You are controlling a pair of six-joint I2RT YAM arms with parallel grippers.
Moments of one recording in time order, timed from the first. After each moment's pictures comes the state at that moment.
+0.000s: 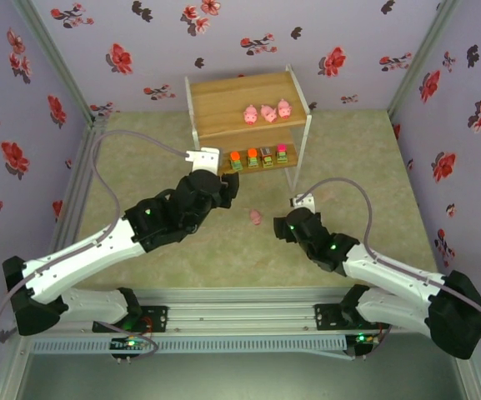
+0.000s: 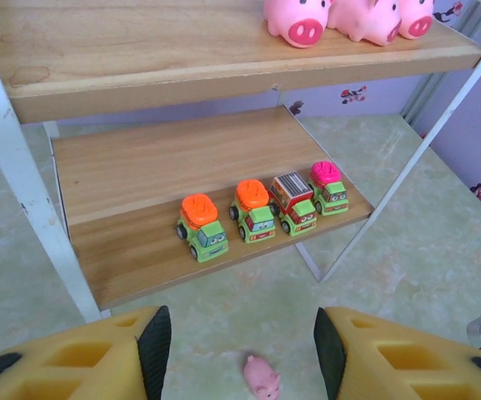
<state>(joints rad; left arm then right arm) -1.09 1.21 1.22 -0.46 -0.63 -0.49 0.83 1.03 0.50 -0.22 0.45 0.48</state>
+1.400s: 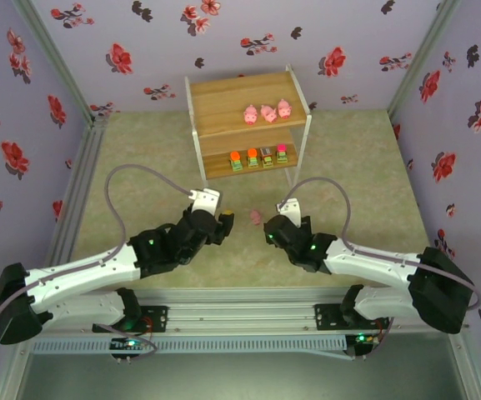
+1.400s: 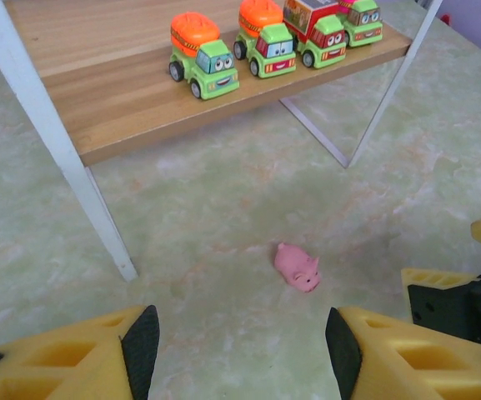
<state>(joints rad) -1.16 1.06 0.79 -0.30 -0.60 -0.46 0.98 1.21 0.57 -0.25 0.62 0.57</state>
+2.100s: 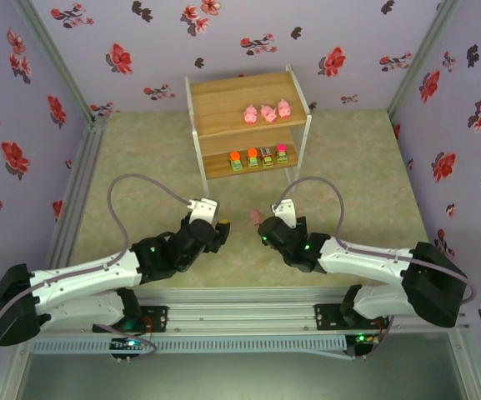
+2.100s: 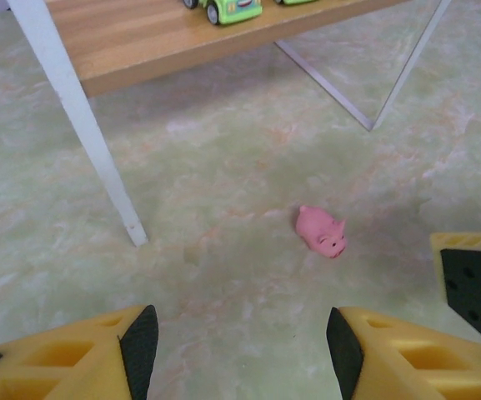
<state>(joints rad) -1.16 1.04 0.66 -0.23 -0.60 -0.47 1.02 1.26 0.60 -0.26 0.64 0.59</state>
